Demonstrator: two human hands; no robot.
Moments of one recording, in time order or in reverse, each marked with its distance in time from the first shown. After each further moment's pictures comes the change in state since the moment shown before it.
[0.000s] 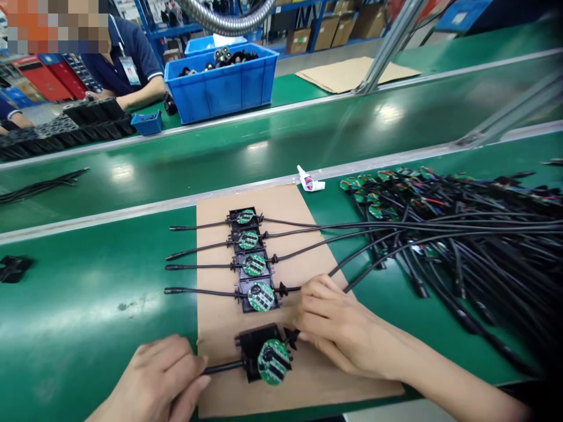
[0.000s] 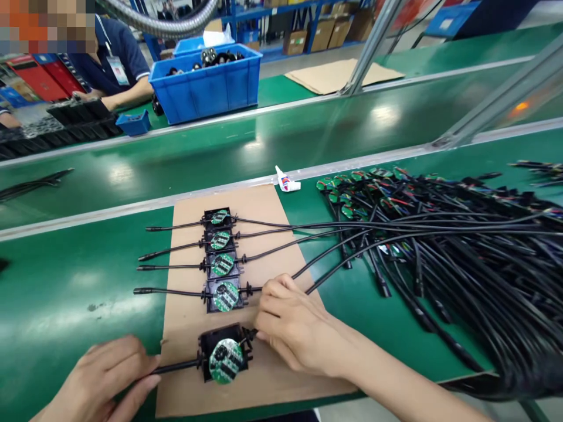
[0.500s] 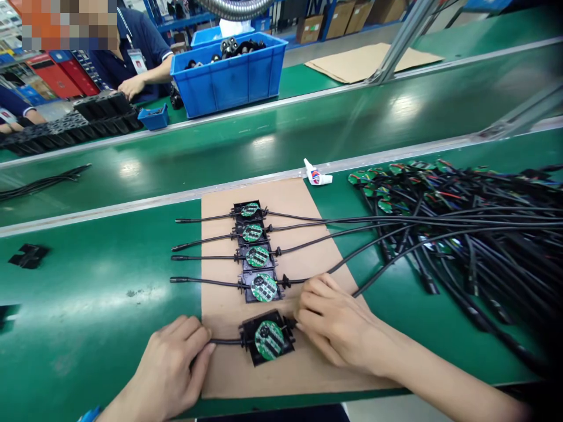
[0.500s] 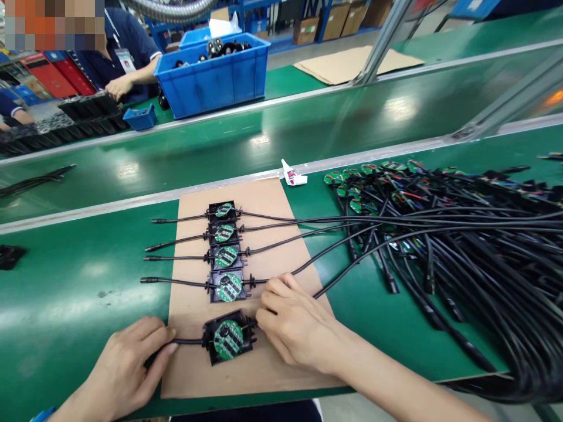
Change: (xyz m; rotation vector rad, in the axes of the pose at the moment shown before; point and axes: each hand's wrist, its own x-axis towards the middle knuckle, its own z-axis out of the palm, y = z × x) left_hand -0.017 -0.007 0.036 0.096 -0.092 -0.175; right_hand -0.007 0.000 0.020 -0.107 0.022 0.008
